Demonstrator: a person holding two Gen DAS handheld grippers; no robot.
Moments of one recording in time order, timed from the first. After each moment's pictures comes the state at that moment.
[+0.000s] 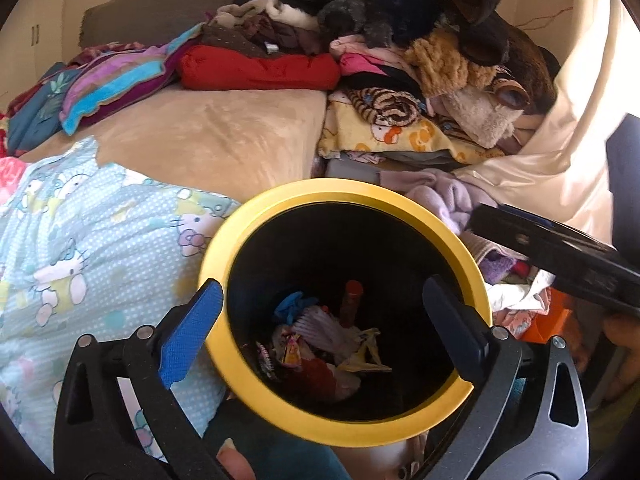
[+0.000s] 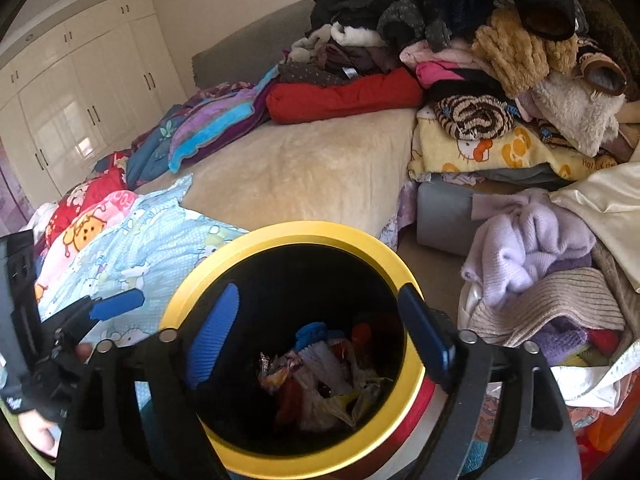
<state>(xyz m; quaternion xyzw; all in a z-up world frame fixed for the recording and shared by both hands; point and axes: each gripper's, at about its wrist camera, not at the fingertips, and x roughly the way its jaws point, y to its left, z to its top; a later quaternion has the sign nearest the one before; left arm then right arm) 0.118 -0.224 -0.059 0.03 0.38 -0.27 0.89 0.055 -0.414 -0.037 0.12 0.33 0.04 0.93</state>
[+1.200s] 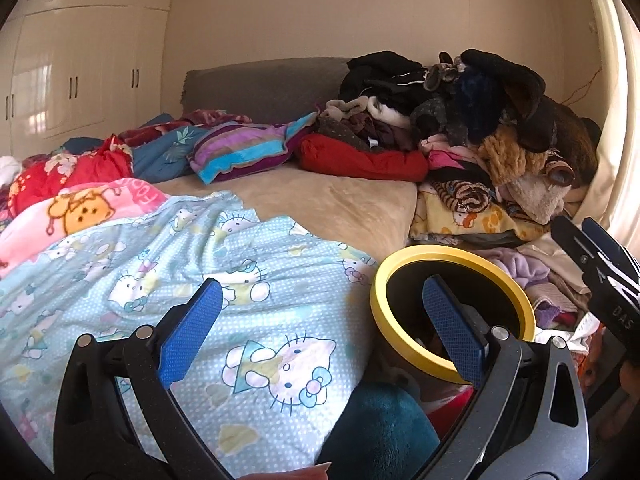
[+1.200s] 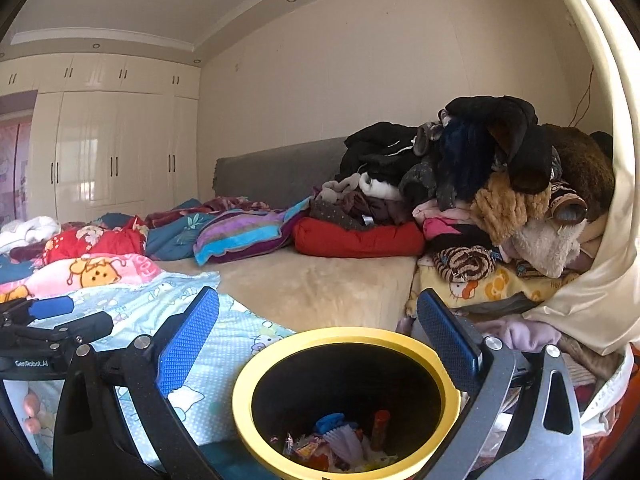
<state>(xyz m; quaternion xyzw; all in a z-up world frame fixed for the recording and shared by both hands) 0.021 -0.082 -0.005 0.00 0.22 -0.13 0.97 -0.048 -0.304 0.005 0.02 0.08 -0.01 1.00</state>
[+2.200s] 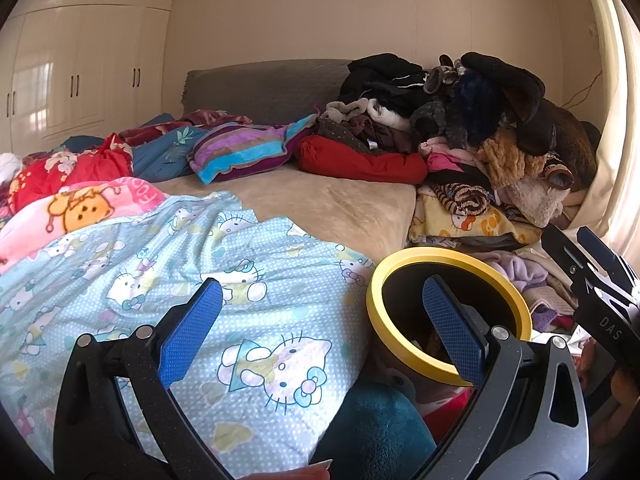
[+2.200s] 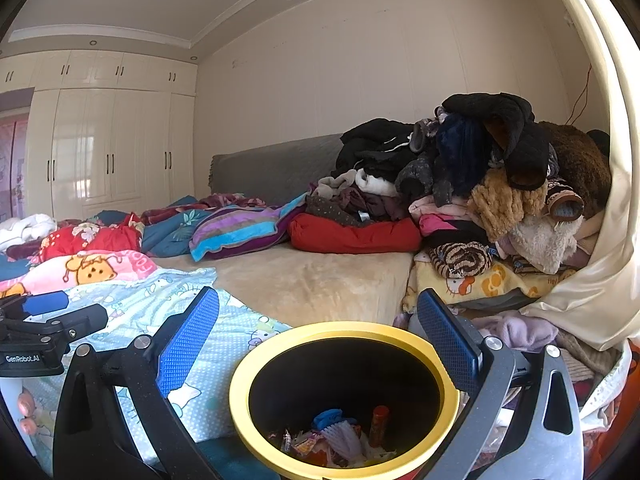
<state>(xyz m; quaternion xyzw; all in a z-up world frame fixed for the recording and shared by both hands) 0.015 -0.087 -0.006 0.00 0.22 -0.13 0.97 -0.049 -0.297 -0.002 0.02 0.08 -0.02 1.00</state>
